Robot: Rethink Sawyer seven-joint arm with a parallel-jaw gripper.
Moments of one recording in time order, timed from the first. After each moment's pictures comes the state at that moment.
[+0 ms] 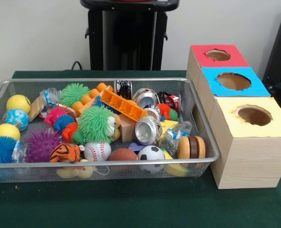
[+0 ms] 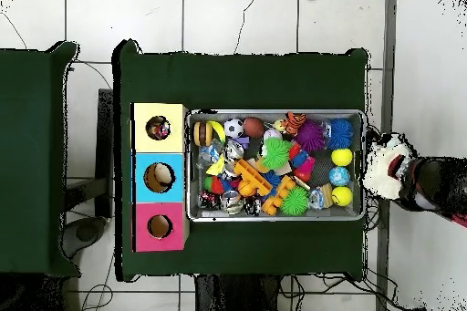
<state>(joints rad) -0.84 -0.72 0.13 1.42 -0.30 0.78 1.60</state>
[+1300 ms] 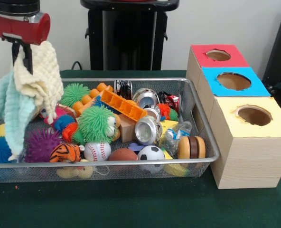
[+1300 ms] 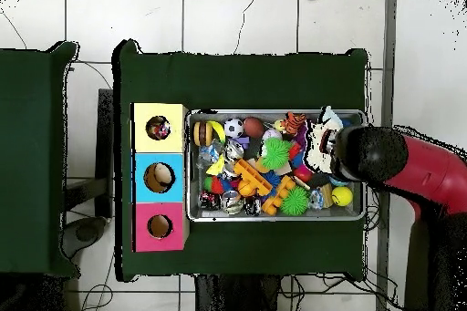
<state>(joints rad) -0.63 -0.74 0.13 1.47 -0.27 0.77 1.60</state>
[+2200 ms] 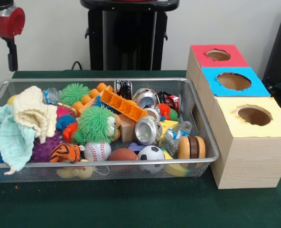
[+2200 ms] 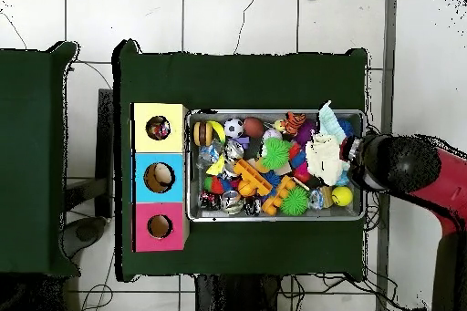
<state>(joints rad) -0.70 -0.74 0.13 1.47 -0.26 0.78 1.60</state>
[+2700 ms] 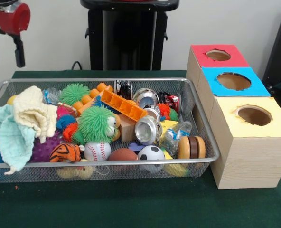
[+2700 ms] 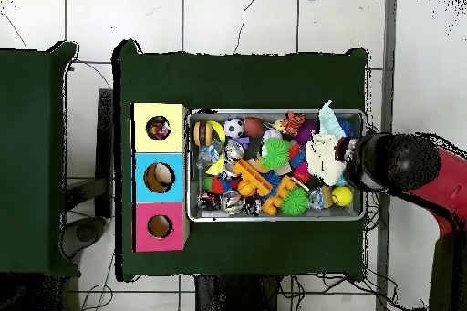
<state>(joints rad) -0.68 -0.76 0.13 1.48 -0.21 0.84 1.60</state>
